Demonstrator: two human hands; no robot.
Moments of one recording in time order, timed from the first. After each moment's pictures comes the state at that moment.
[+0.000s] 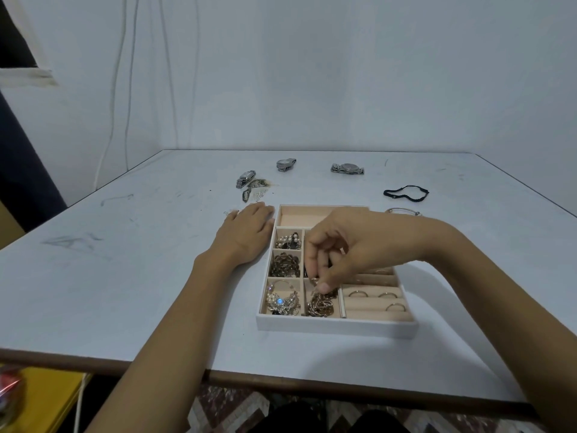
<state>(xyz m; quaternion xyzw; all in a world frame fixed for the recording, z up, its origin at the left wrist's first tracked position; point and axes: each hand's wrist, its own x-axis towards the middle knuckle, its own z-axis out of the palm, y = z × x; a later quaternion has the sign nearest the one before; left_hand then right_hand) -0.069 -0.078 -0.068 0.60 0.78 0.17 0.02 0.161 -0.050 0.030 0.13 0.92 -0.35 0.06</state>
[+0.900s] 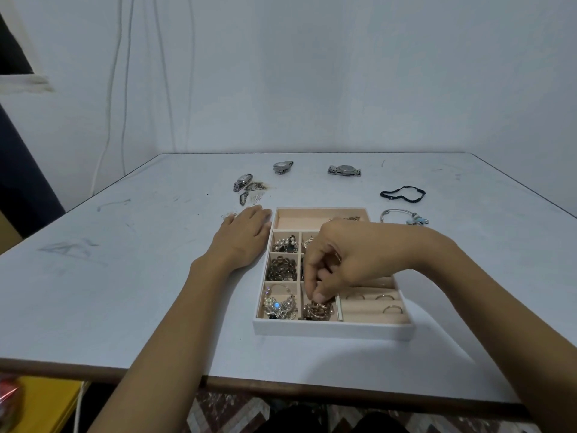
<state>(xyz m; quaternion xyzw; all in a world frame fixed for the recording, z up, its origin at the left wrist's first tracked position) -0.075 -0.074 -0.074 0.60 0.78 0.17 0.01 0.157 -0.049 0.022 0.10 0.95 -0.29 0.06</state>
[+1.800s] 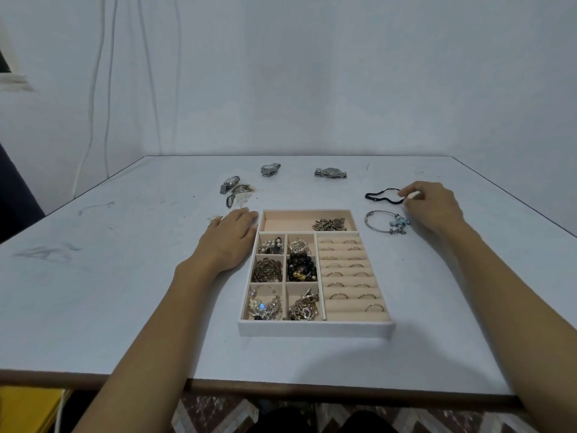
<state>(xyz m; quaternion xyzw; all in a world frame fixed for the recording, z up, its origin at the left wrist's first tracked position) -0.068 -0.079 -0.066 0.60 0.78 0.16 0.02 0.232 0.112 -0.034 0.56 0.73 -0.21 -0.32</state>
